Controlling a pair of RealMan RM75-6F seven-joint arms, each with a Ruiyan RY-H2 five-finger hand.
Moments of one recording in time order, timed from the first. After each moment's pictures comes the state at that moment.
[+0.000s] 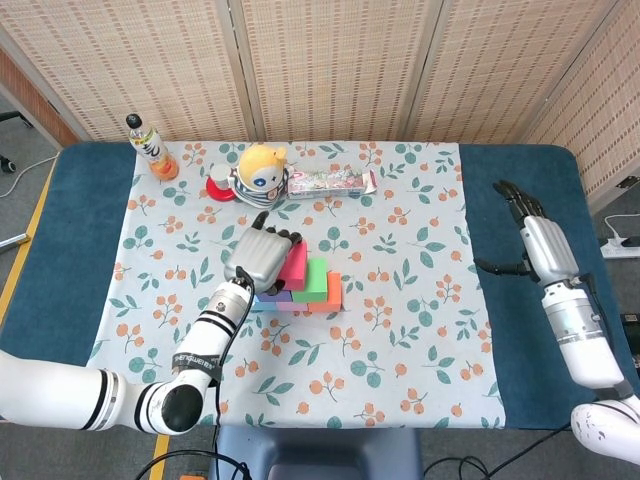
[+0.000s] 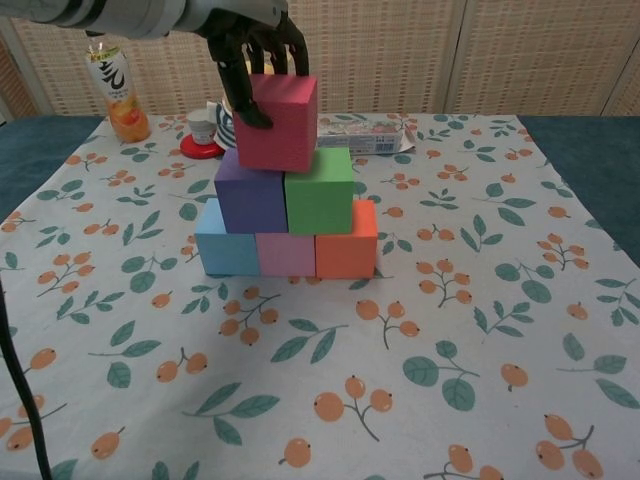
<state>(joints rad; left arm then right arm) -1.43 -1.23 -0.20 -2.00 0.13 1.17 0.82 0.48 -1.03 0.30 -1.68 -1.17 1.07 0.27</state>
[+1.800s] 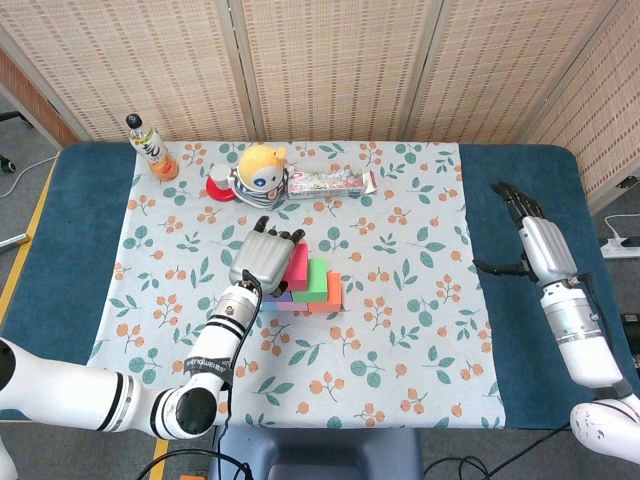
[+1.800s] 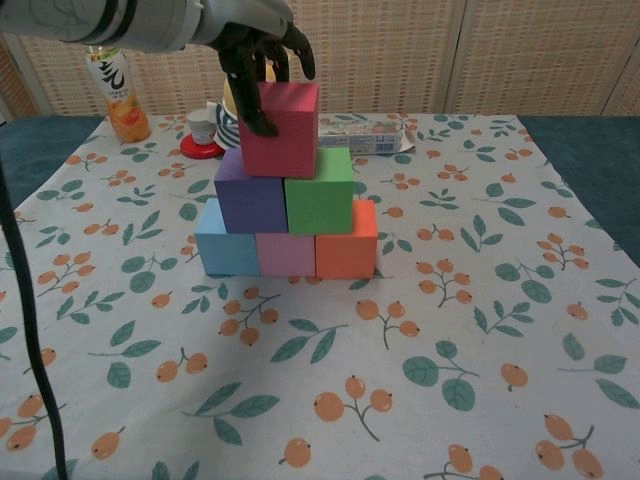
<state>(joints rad) -1.41 -1.31 -0.28 -1.98 0.08 1.25 0.92 0.48 -1.03 0.30 -1.67 -1.17 1.06 0.27</state>
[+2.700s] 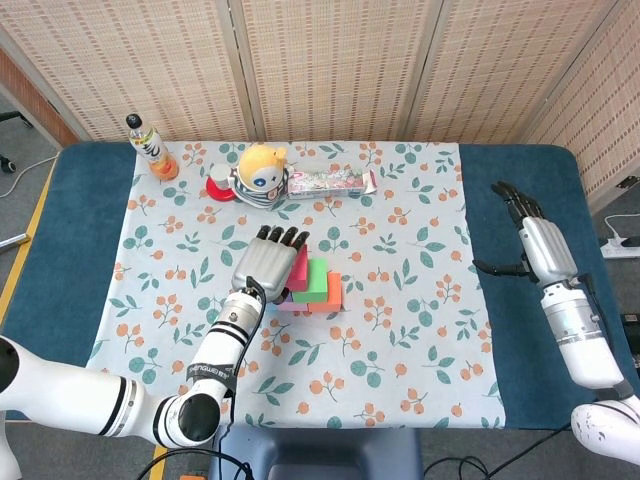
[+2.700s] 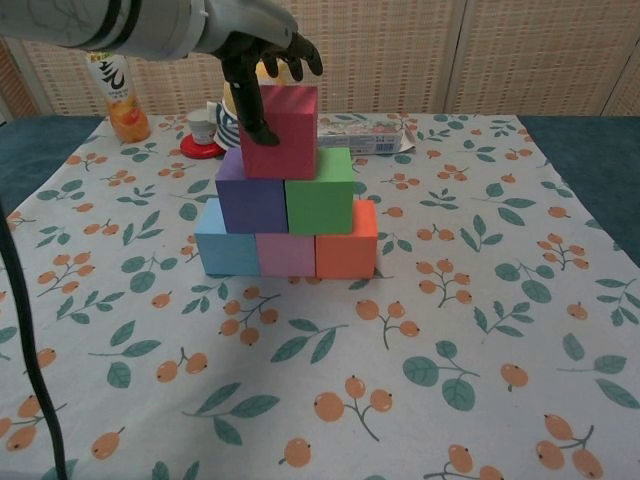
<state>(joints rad) -1.41 -1.32 -0.31 -2.01 0.04 1.28 0.96 0.47 -1.03 0.30 -1.68 -1.18 1.06 0.28</state>
